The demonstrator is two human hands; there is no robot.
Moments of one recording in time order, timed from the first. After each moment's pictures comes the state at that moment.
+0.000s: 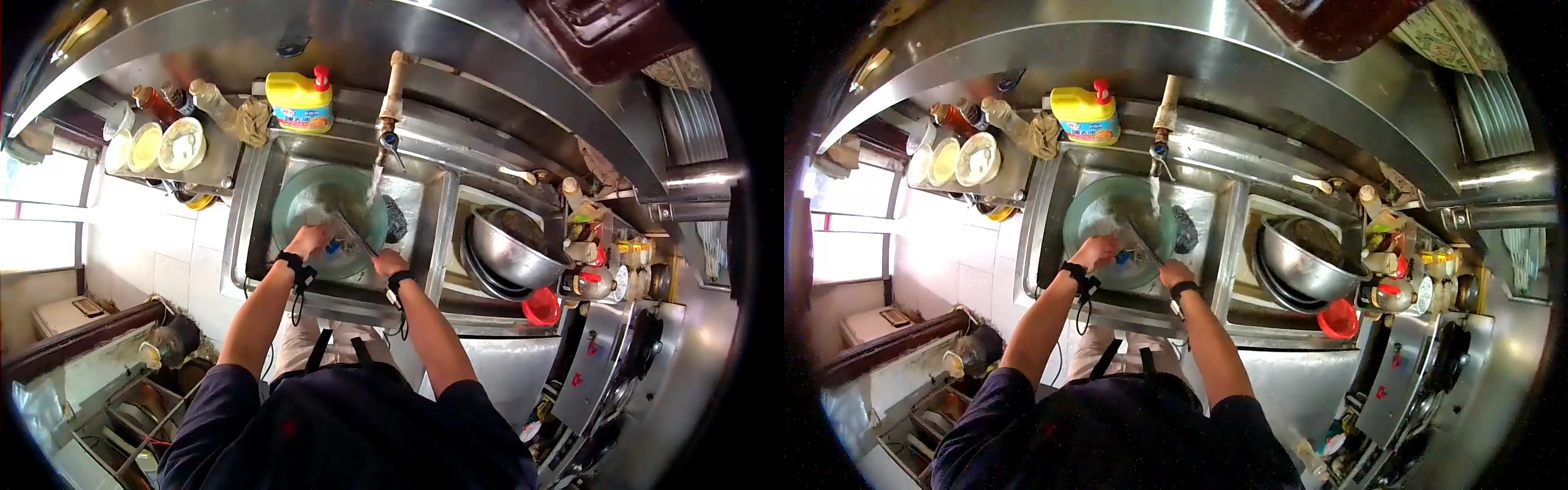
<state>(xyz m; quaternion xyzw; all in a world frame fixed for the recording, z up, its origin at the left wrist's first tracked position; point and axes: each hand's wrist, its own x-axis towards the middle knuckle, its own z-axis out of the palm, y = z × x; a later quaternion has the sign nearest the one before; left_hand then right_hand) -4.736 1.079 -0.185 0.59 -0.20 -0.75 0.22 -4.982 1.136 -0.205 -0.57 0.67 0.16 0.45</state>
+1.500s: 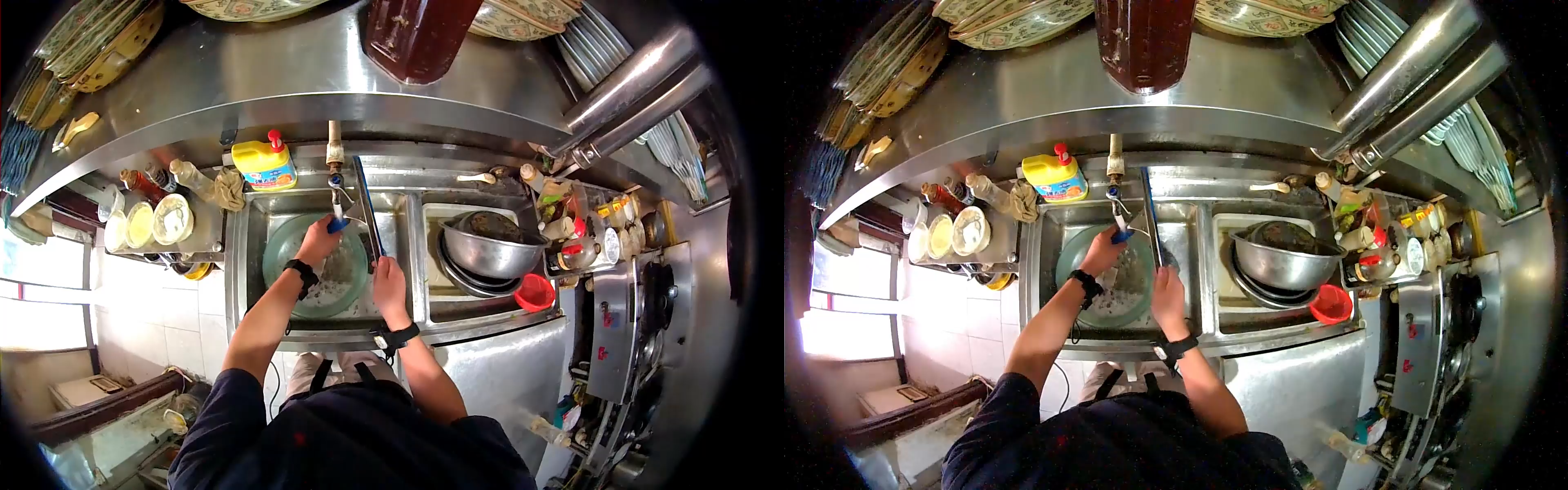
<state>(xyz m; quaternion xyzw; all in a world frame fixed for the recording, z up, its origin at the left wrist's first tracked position) -4.821 0.999 -0.089 0.51 -0.70 -0.46 0.20 -4.966 1.162 -0.048 -0.39 0.72 -0.50 0.29</state>
